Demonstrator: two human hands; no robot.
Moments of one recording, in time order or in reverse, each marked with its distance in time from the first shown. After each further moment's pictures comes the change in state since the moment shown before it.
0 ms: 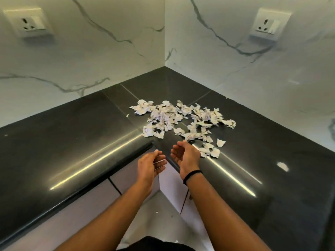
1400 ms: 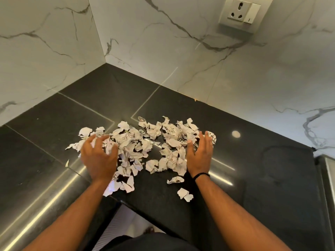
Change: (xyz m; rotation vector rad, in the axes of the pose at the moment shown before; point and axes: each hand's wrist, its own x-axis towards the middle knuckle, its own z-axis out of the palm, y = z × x) left_hand 0.298 0.070 0.041 0.983 0.283 0.853; right_hand 0.214 -0.073 -0.038 -1.089 0.567 -0.651
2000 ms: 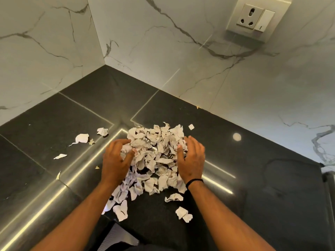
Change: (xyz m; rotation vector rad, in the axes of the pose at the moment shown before) left_hand 0.016 0.027 0.044 -0.202 -0.375 0.137; right_hand 0.030 -0.018 0.029 -0.075 -0.008 -0.186
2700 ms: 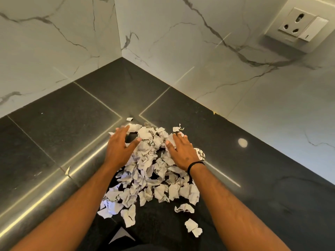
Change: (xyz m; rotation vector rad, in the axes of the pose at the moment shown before) left_hand 0.055 -0.048 -0.003 0.068 -0.177 -0.233; right_hand 0.056 -0.049 0.034 -0.204 -0.764 -0.101
